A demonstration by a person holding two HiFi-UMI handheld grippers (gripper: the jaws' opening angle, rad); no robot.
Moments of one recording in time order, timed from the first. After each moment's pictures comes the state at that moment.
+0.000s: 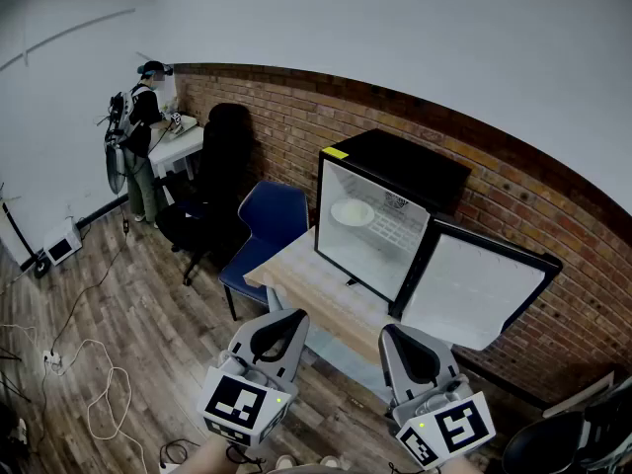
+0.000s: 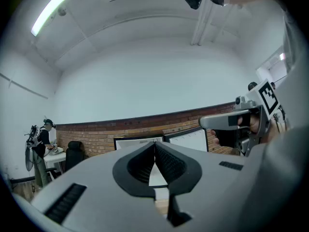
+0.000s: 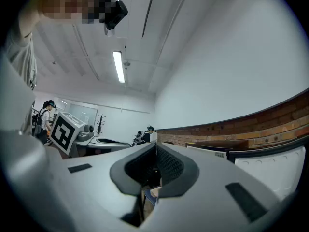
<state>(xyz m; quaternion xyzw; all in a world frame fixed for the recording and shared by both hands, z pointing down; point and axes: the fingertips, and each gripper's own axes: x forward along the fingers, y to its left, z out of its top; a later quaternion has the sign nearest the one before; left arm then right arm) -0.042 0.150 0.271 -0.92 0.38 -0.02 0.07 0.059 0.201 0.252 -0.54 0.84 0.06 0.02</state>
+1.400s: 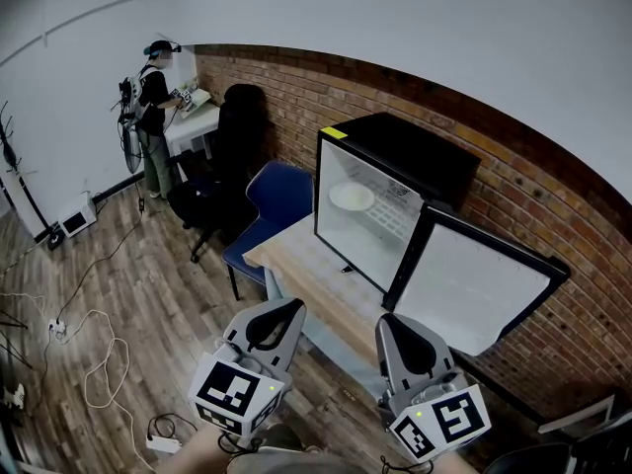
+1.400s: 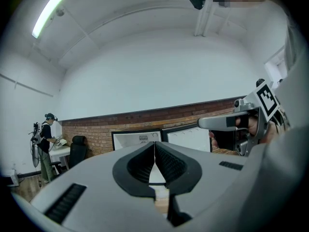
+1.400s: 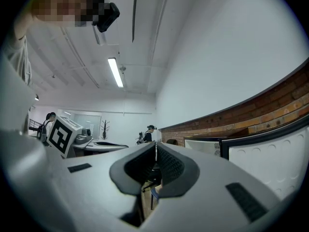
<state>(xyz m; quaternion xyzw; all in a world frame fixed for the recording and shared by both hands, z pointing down) 0.020 0.151 0.296 -0.91 0.42 -0.05 0.05 0.129 0.188 0.280 -0.51 0.86 0.01 0.05</state>
